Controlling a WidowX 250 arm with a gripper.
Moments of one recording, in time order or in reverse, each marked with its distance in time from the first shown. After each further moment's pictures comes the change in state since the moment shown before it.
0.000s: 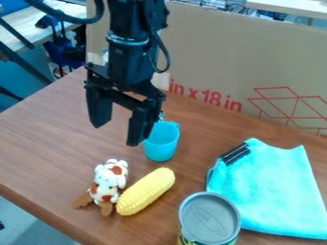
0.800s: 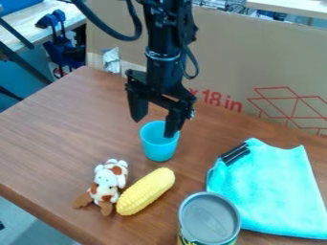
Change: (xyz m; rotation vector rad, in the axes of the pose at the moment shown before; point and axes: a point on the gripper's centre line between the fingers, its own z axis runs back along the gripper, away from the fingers) arm 0.076 -0.010 -0.025 0.020 -0.162 -0.006
